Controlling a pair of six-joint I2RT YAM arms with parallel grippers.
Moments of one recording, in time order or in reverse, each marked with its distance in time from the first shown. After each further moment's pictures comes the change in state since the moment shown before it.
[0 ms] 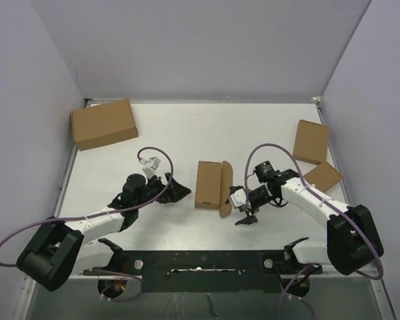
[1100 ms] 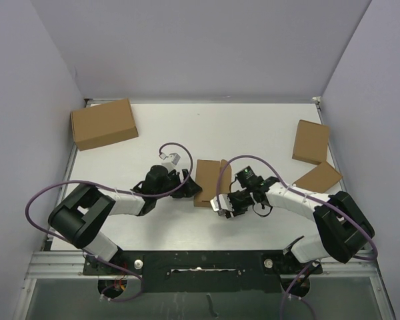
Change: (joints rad) left arm -0.111 0.406 0.223 0.035 -0.092 0.066; right arm 0.237 0.121 -0.063 0.403 0.403 0.290
